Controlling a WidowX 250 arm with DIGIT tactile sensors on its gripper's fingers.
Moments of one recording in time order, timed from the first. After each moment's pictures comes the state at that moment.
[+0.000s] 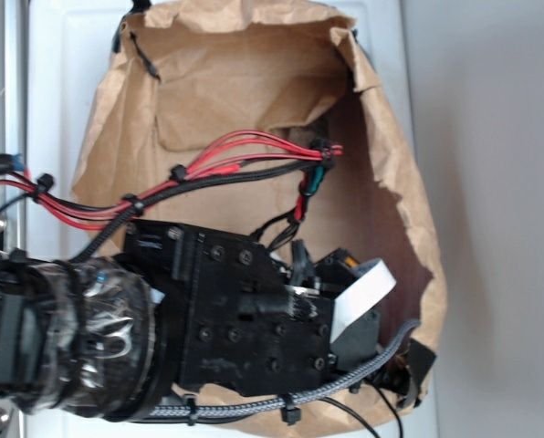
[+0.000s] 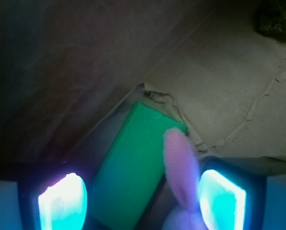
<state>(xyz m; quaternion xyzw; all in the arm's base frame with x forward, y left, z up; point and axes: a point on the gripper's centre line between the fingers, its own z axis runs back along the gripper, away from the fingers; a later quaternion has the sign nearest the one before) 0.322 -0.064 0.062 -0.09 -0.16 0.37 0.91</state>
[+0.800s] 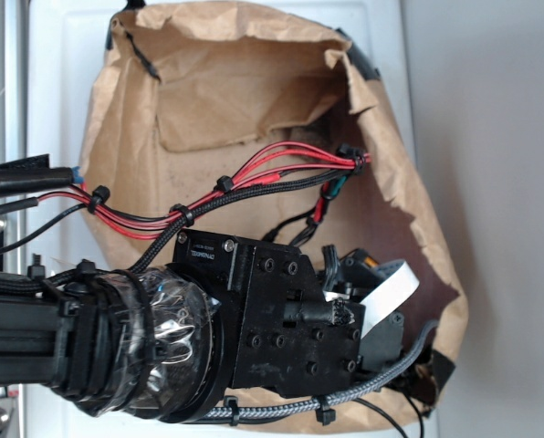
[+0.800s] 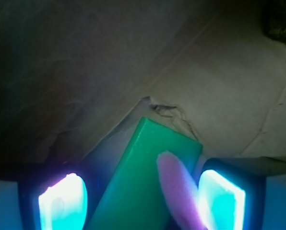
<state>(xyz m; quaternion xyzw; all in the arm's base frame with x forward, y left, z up) 0.336 -0.069 0.053 -0.10 -0.17 0.38 0.90</state>
